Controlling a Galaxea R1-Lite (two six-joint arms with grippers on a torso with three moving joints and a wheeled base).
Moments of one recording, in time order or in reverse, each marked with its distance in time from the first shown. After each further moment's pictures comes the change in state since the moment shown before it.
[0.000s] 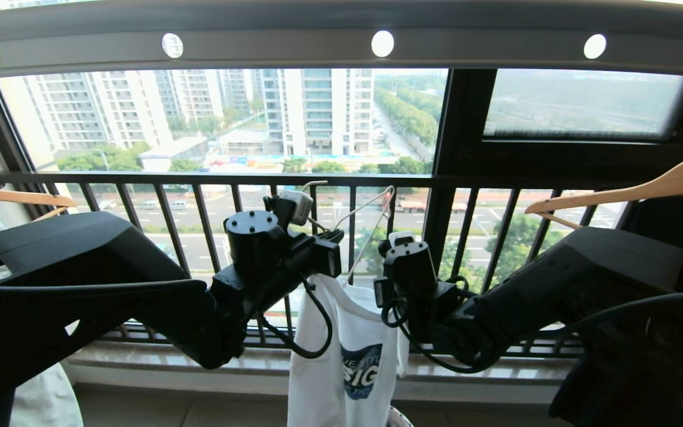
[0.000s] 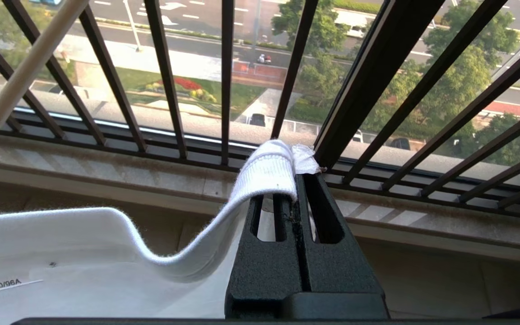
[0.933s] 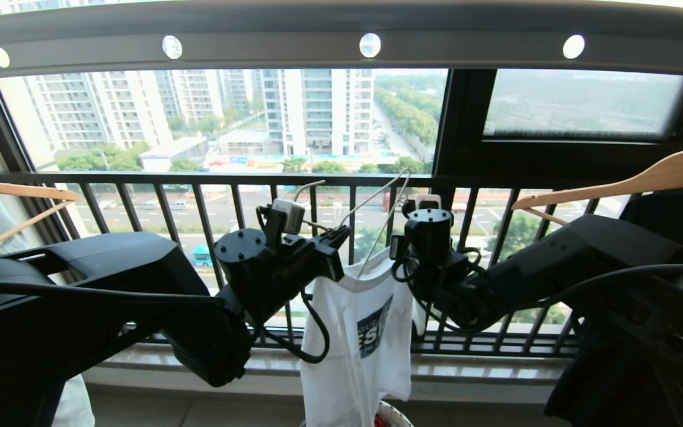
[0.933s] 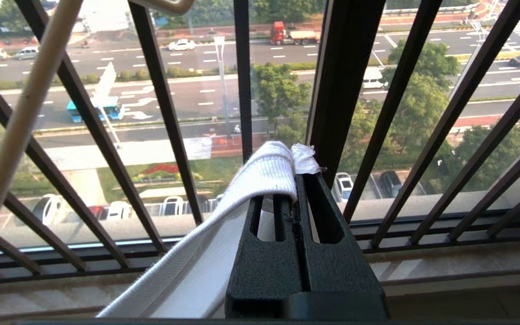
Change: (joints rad) left arm 0.008 0.095 0.056 -0.349 -0.110 -0.063; right arm -0.112 0.050 -0.168 -0.144 -0.091 -0.018
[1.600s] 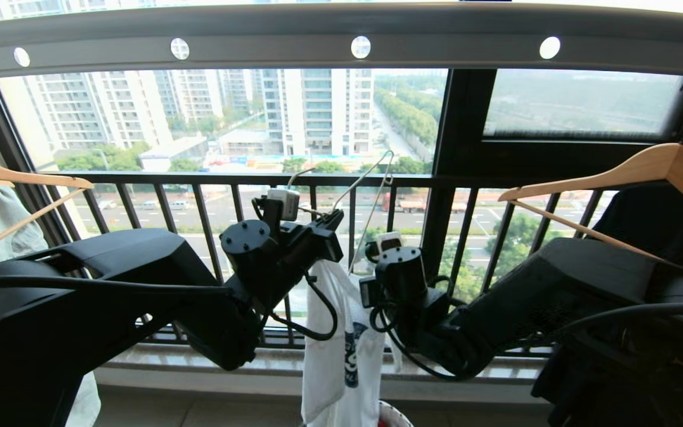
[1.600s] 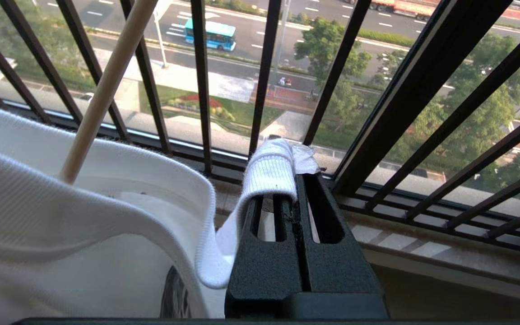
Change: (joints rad) left arm 0.013 0.038 -0.108 0.001 0.095 -0.040; right arm 0.153 -0.002 0.158 0.016 0.123 -0.035
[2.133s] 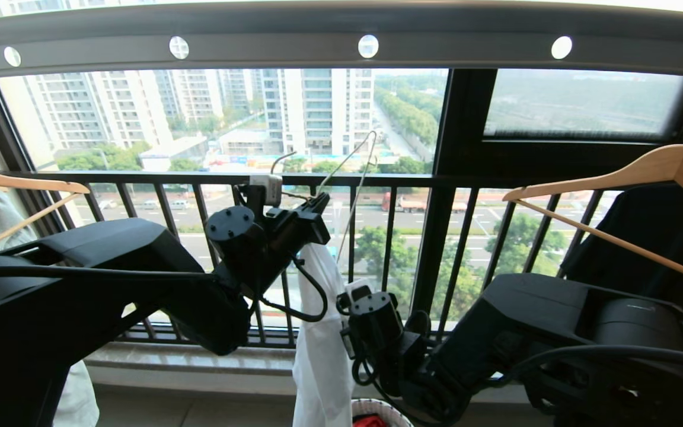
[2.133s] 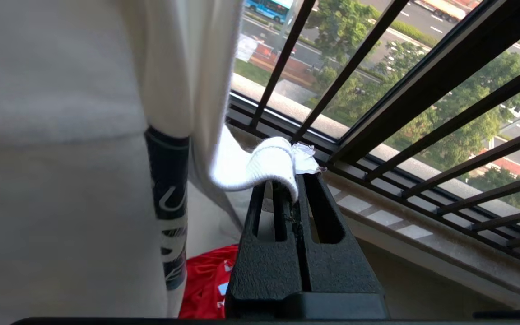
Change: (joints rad) left arm 0.047 -0.018 -0.037 0.000 0.009 -0.012; right arm 0.094 0.098 0.068 -0.008 0.002 -0.078
